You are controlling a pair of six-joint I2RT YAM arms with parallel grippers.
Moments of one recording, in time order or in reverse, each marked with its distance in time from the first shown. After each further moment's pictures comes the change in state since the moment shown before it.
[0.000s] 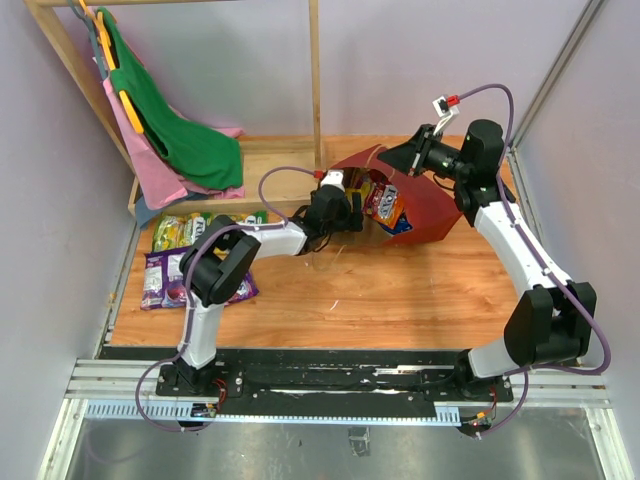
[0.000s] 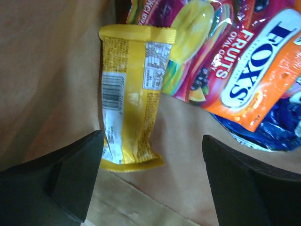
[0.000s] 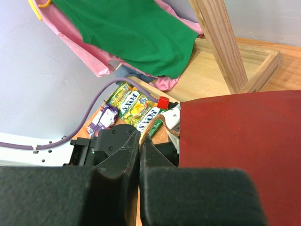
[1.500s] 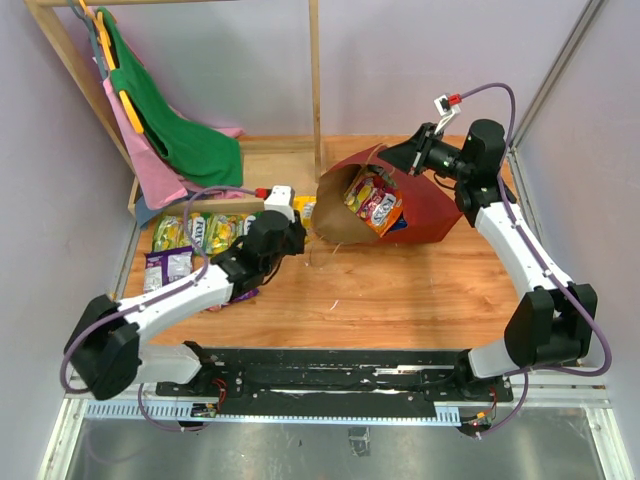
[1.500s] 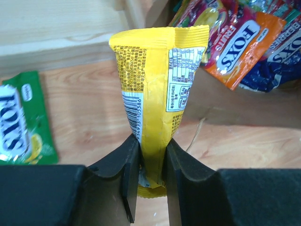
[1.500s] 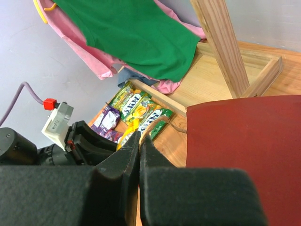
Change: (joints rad) left arm -0.032 -0.727 -0.448 -0.202 -0.146 0.085; right arm 0.000 -0.007 0.000 0.017 -0.001 0.011
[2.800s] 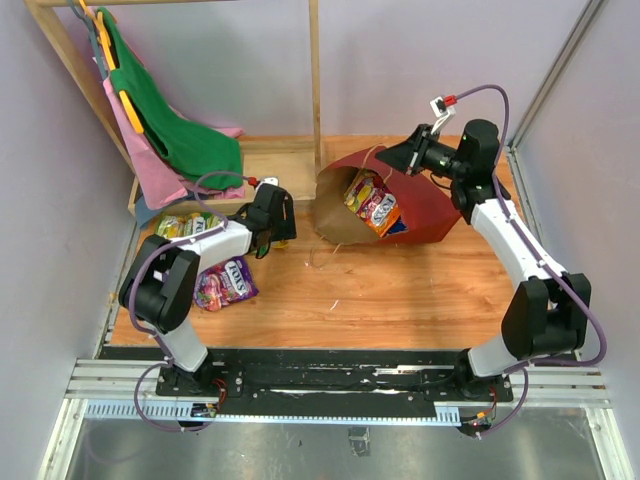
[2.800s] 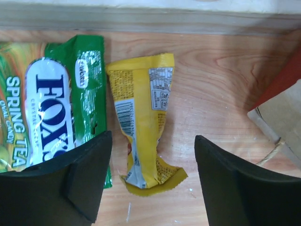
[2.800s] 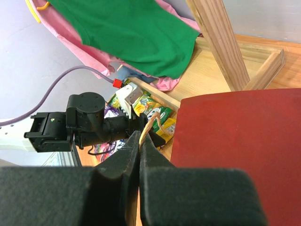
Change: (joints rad) left arm 0.279 0.369 0.197 -0.241 0.072 -0.049; right arm 0.000 0.044 0.000 0.027 -0.005 0.020
